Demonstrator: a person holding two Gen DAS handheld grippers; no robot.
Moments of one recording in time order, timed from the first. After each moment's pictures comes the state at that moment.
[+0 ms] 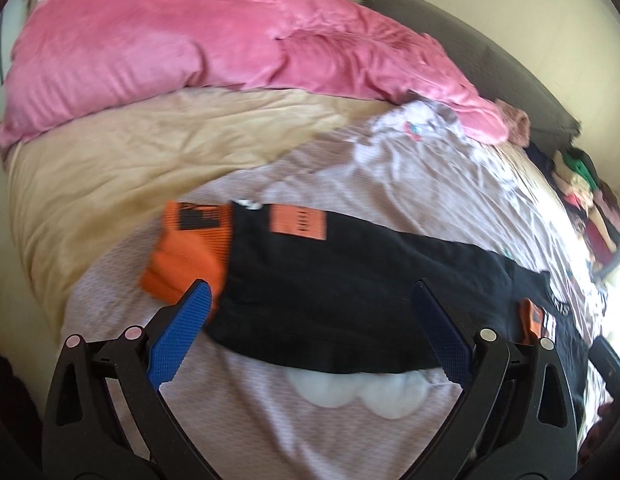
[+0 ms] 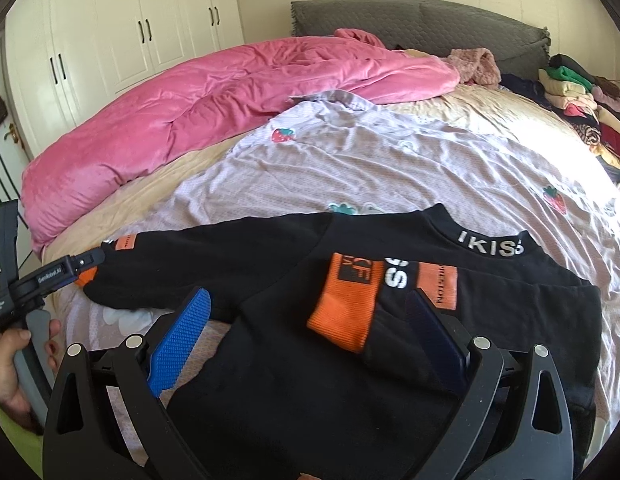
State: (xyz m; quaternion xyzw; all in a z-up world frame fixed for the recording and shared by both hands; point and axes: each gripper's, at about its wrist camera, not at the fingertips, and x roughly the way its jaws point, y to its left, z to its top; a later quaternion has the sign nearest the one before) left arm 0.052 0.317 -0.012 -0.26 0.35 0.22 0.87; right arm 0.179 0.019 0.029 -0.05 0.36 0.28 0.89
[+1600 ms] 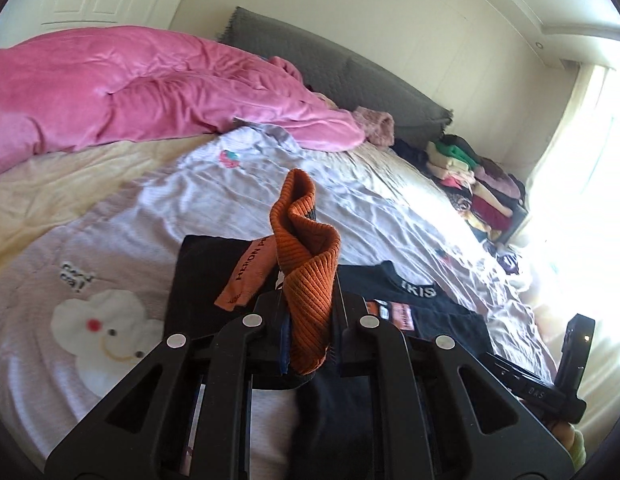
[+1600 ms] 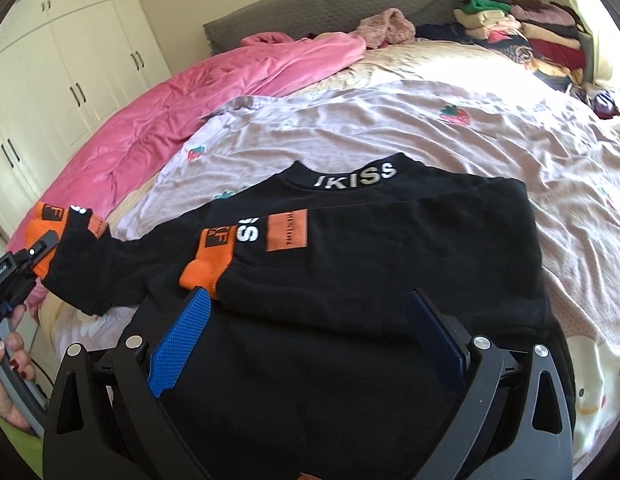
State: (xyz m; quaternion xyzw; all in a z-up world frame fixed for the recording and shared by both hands) left arm 0.084 0.182 0.052 -0.22 0.26 -0.01 0.94; right arm 0.180 -0.133 0.003 0.08 0.39 0.20 0.90
